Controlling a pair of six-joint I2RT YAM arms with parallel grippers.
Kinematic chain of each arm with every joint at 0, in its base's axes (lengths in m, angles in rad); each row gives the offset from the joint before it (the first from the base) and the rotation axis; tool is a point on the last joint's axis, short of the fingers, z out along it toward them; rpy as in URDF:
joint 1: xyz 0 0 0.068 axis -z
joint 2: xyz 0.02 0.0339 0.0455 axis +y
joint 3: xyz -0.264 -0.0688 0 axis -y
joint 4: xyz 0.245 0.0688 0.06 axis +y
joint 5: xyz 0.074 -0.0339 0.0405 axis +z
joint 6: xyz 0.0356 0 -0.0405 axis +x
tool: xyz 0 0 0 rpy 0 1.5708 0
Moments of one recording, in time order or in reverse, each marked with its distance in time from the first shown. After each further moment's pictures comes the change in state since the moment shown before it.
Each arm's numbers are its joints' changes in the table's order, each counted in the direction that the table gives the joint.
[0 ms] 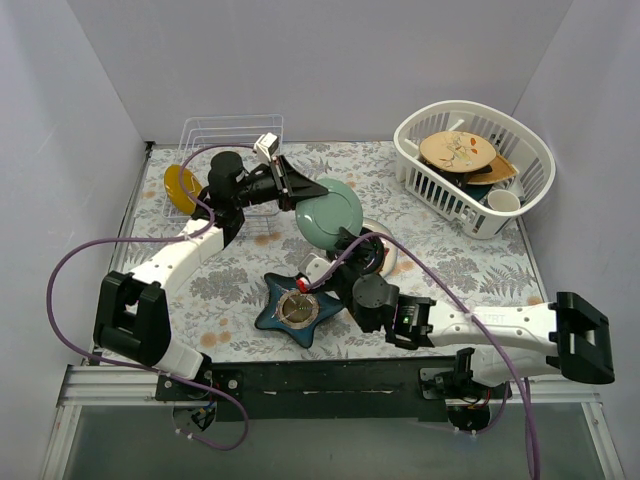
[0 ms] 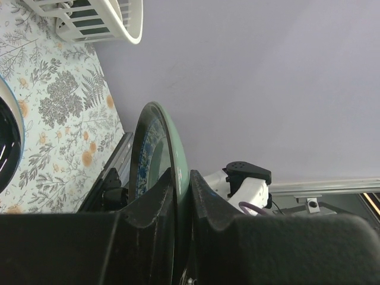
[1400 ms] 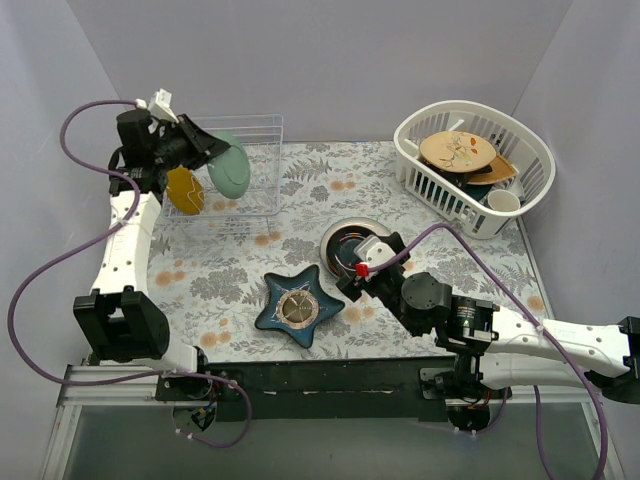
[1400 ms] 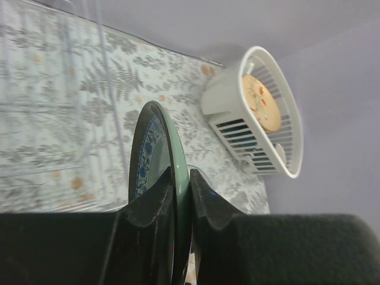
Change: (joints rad) left arm -0.420 0.018 0.445 0.734 0.275 0.678; right arm -0.006 -0.375 0.018 0.443 0.064 0.432
